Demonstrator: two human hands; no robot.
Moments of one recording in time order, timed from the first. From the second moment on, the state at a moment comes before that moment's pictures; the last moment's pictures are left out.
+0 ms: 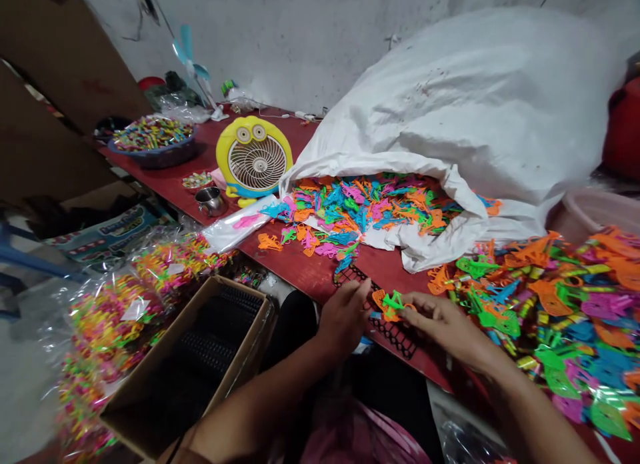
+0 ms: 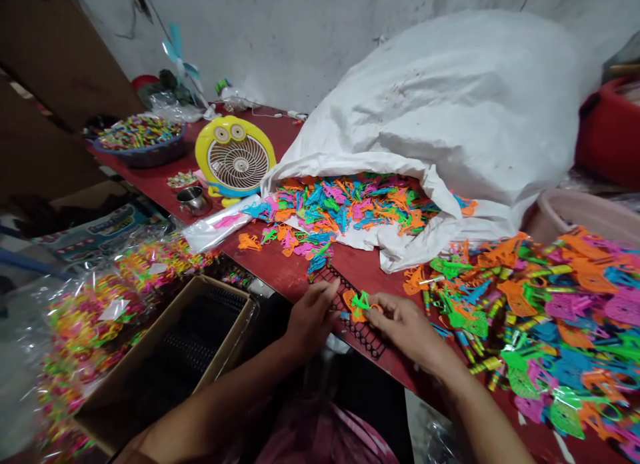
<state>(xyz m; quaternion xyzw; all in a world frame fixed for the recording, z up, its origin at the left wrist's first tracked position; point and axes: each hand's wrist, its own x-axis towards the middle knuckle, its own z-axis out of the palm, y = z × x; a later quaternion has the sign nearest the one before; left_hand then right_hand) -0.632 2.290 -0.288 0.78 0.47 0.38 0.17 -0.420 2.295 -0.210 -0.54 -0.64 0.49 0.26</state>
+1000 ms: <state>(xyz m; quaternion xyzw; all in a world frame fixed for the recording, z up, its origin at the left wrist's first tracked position) -0.674 2.329 -0.302 0.71 0.58 0.36 0.17 -0.476 2.307 -0.266 -0.62 -0.49 0.39 0.47</state>
